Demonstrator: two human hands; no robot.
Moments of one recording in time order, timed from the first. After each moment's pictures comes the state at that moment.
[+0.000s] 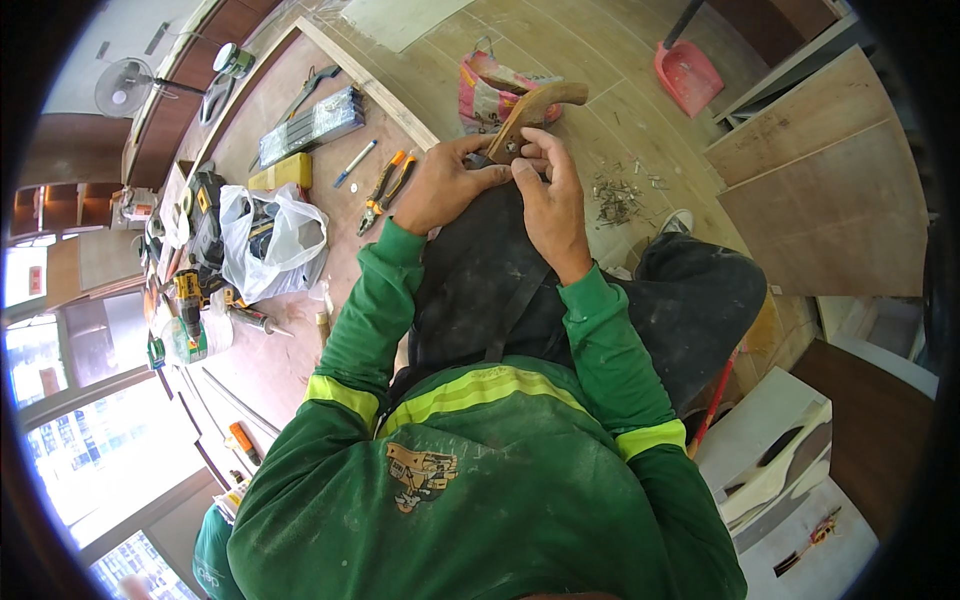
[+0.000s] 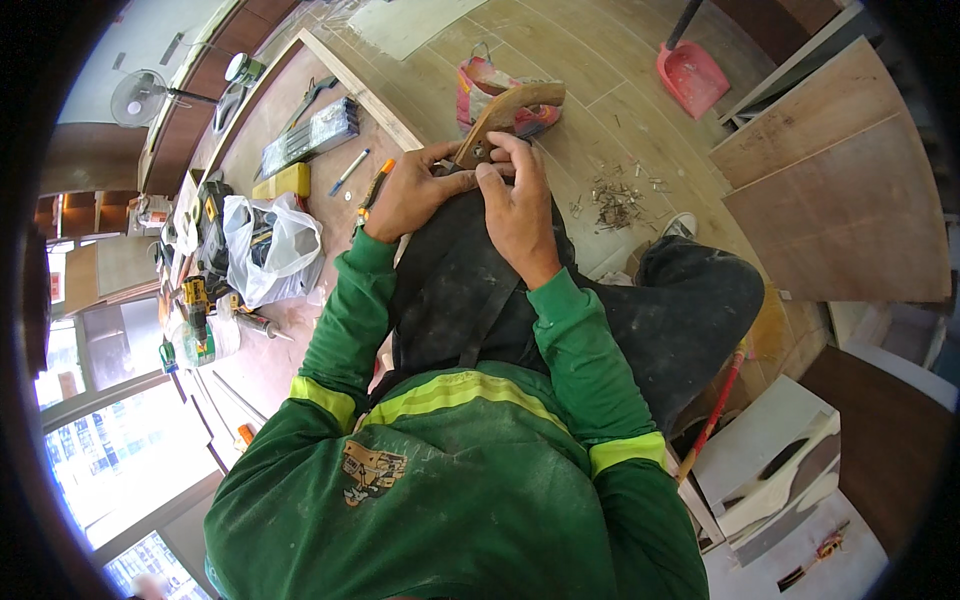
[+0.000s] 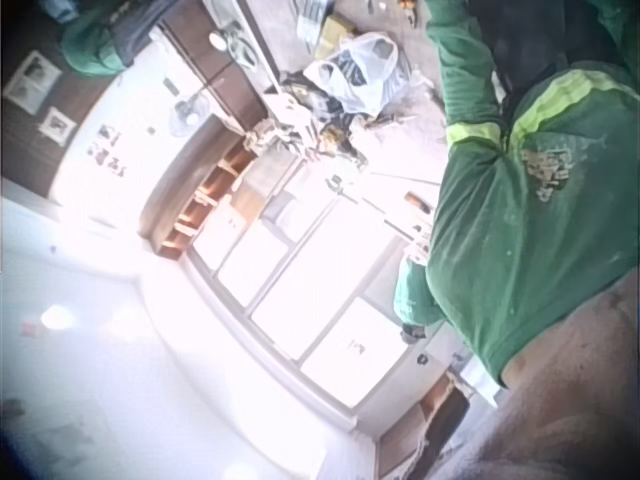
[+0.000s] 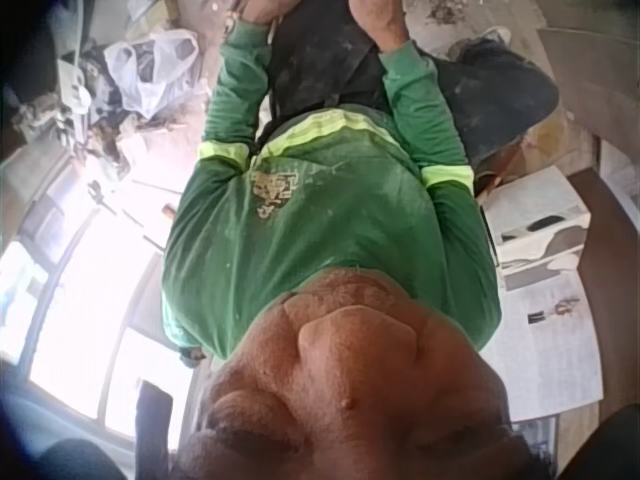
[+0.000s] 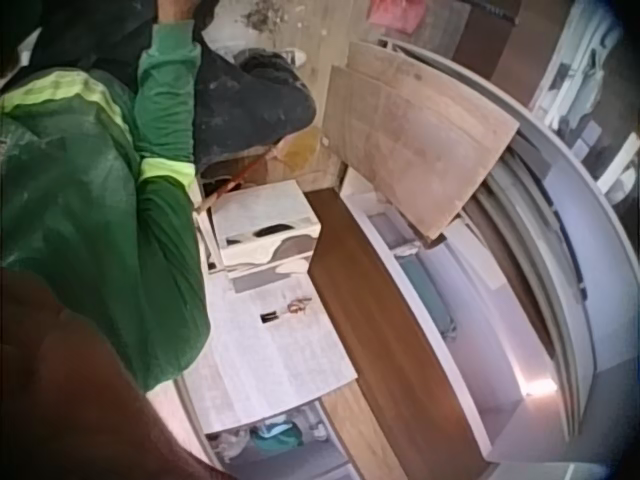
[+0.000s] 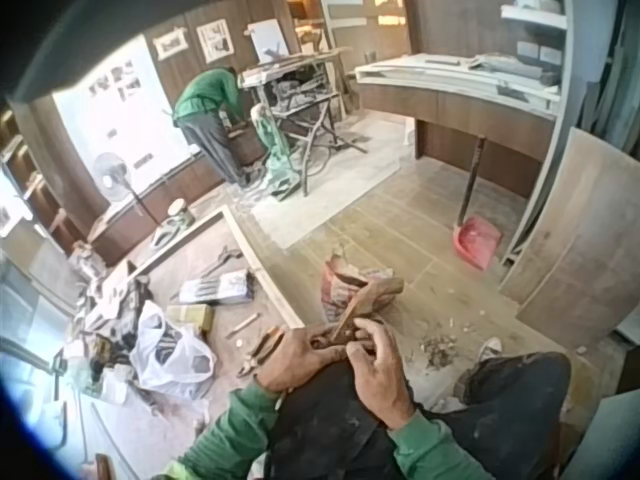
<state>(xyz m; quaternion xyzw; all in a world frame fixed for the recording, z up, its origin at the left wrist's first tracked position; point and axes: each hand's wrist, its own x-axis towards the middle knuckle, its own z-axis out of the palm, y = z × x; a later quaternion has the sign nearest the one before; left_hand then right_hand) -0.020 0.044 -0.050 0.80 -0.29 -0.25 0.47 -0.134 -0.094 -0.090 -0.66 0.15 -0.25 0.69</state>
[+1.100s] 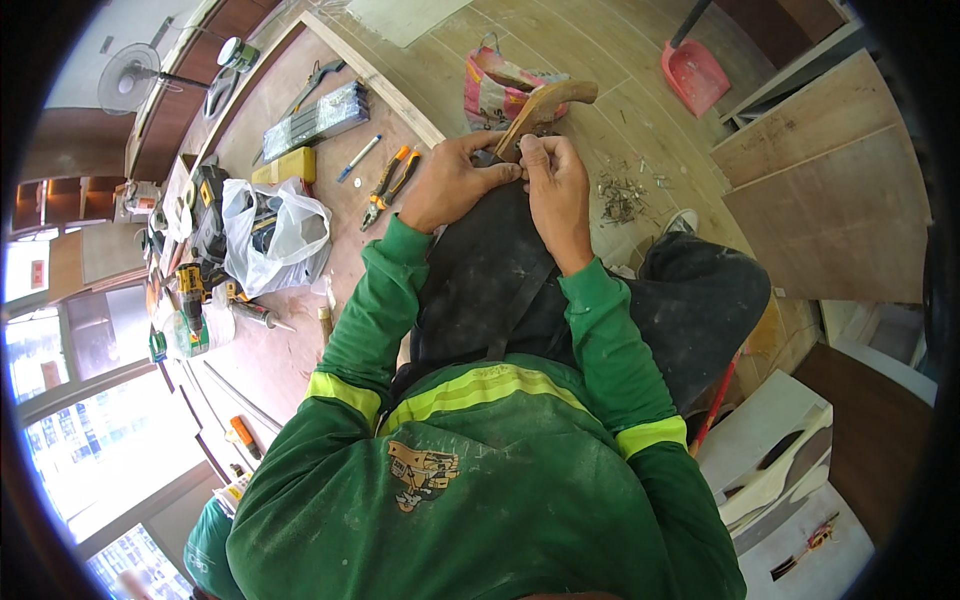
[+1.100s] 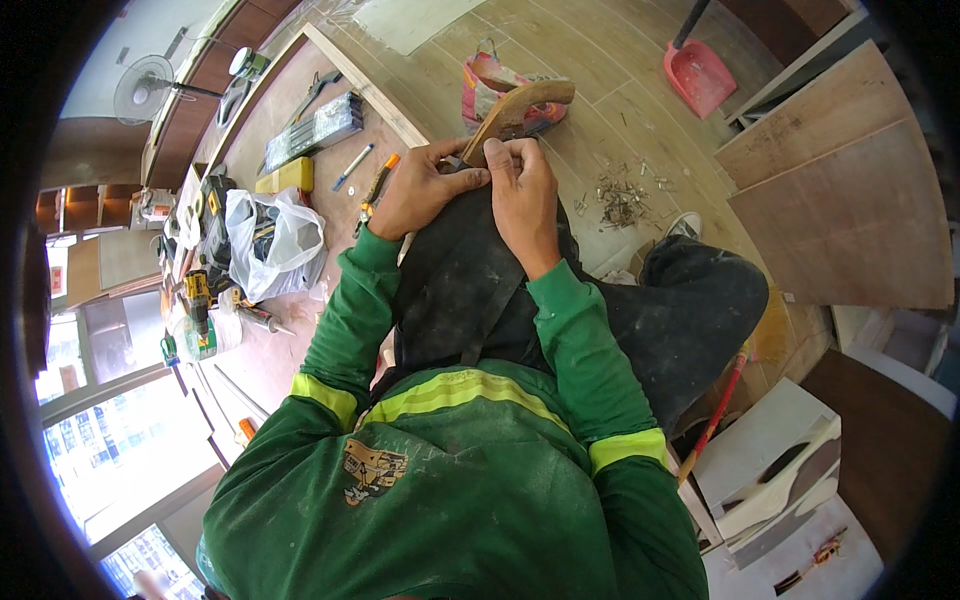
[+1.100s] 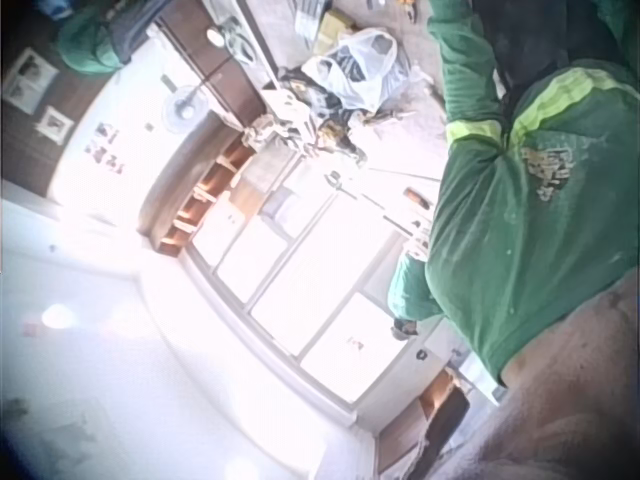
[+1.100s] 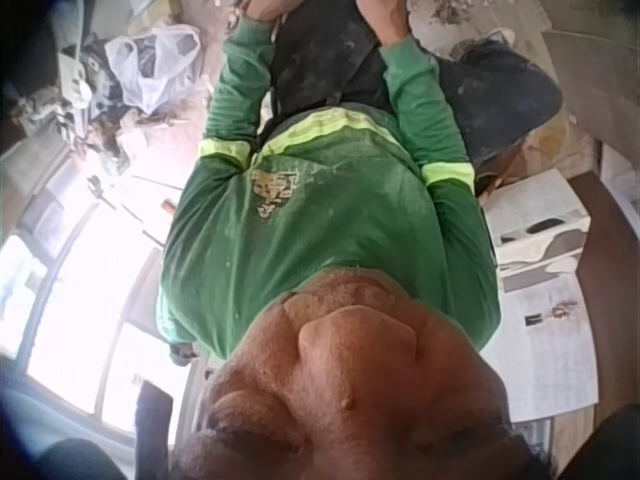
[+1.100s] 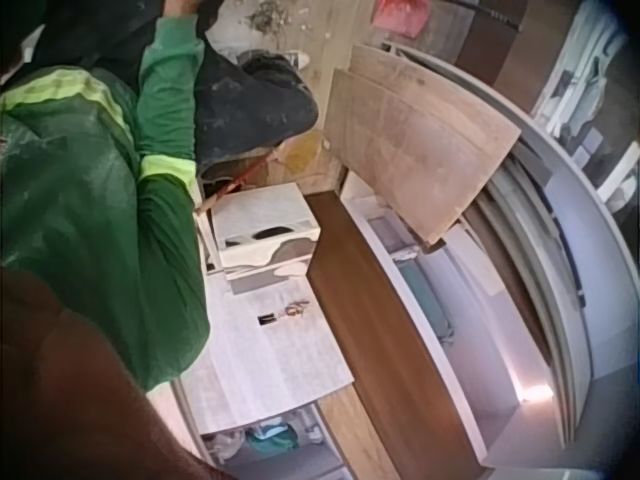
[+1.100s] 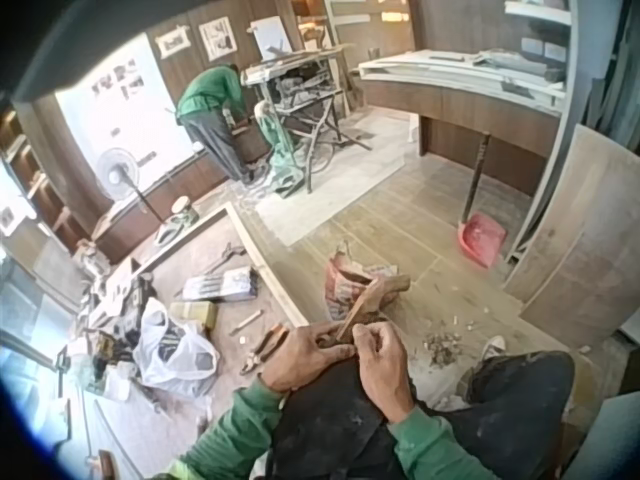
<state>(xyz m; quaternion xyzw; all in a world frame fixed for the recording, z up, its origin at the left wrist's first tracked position) -0.026 0.041 -0.041 0.82 -0.29 -0.24 0.44 -0.124 -0.099 -0.096 -0.66 0.24 -0.20 0.68</state>
